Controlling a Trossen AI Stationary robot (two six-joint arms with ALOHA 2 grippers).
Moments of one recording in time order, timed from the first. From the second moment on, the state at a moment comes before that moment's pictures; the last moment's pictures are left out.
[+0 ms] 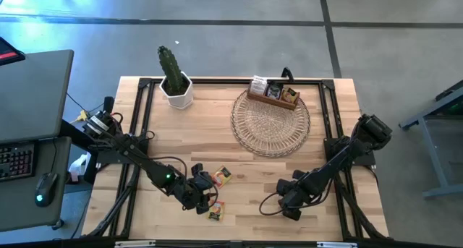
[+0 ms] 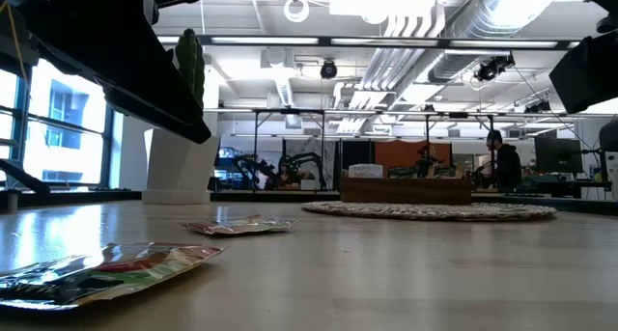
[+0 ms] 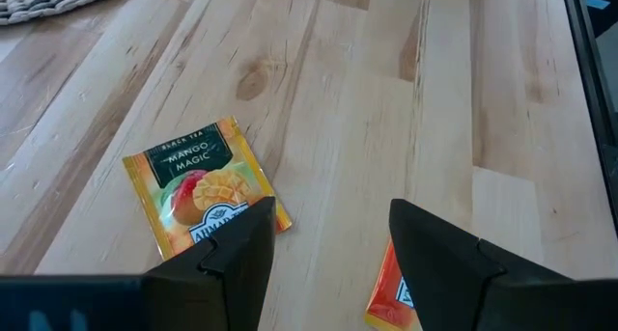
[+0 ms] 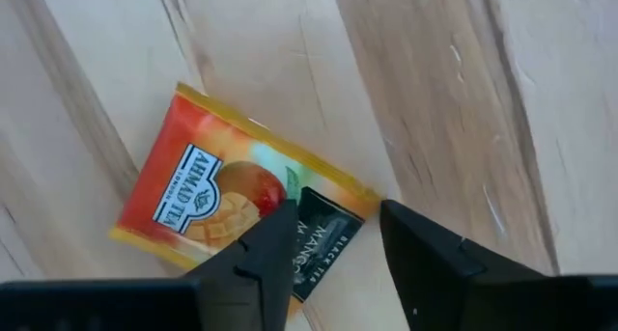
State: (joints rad) left arm -0.63 1.66 0.91 -0.07 -0.51 -0.71; right arm 0.70 1.71 0.93 -0.63 -0.02 1.09
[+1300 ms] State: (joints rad) left arm -0.63 1.66 0.91 -0.07 -0.51 -0.71; right arm 0.73 1.71 0.93 -0.69 0.07 1.03
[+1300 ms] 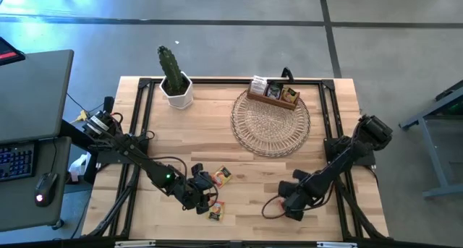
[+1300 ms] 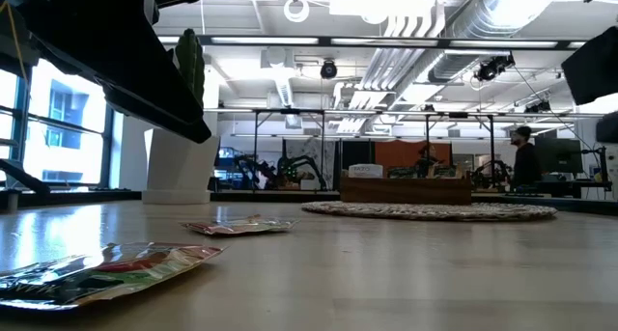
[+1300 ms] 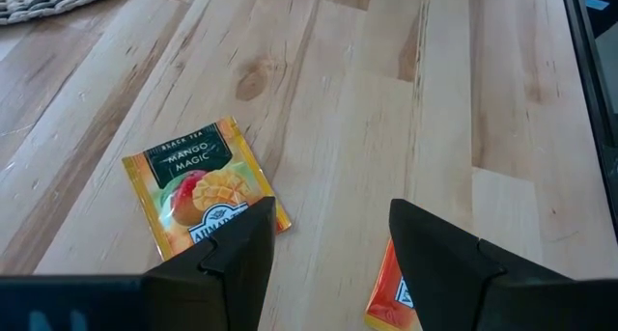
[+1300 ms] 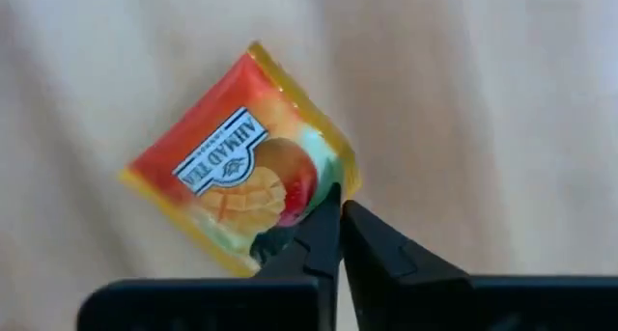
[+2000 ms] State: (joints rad) left arm -0.56 1.66 0.91 -0.05 -0.59 -0.71; right arm 0.16 1.53 1.21 -1.36 0.88 0.03
